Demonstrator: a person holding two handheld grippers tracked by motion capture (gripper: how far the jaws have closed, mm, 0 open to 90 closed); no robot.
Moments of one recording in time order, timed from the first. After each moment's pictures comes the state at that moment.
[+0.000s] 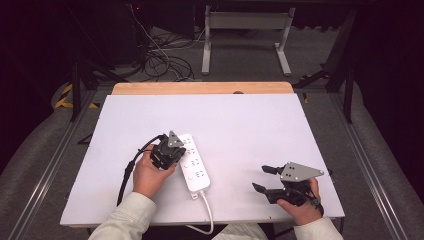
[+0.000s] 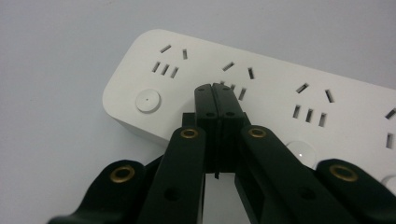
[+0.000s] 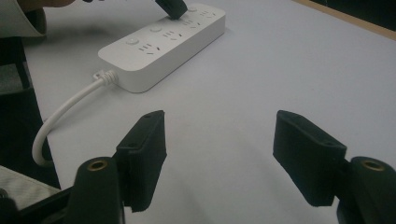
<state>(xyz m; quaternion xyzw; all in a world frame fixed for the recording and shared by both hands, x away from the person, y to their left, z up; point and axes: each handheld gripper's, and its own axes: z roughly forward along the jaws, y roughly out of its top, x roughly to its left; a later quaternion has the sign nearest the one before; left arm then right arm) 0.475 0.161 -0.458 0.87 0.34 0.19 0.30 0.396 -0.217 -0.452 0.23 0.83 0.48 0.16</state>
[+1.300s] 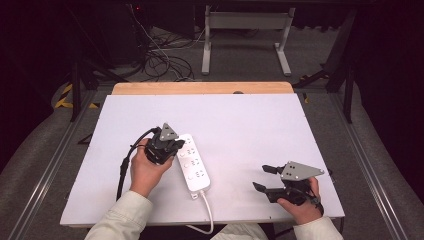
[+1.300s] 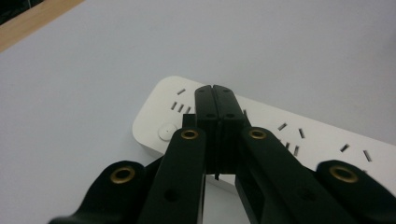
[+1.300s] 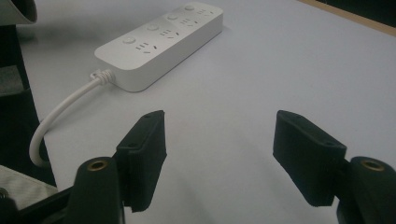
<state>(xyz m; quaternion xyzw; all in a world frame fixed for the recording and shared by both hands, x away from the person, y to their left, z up) 0.471 0.169 -0.422 0.84 0.35 0.21 0.35 0.398 -0.219 -0.454 0.24 0.83 0.48 0.16</state>
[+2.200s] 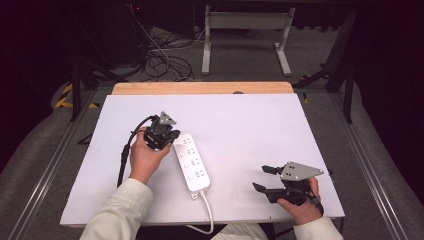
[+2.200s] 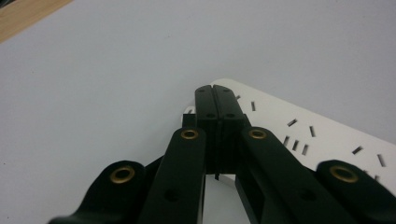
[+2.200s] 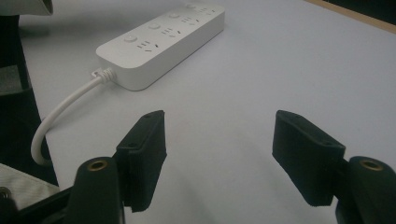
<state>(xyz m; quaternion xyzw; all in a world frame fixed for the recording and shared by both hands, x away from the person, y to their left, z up) 0.515 0.180 -0.427 0.84 0.39 0.19 0.32 0.398 -0.219 -0.454 0.23 0.83 0.48 0.16</state>
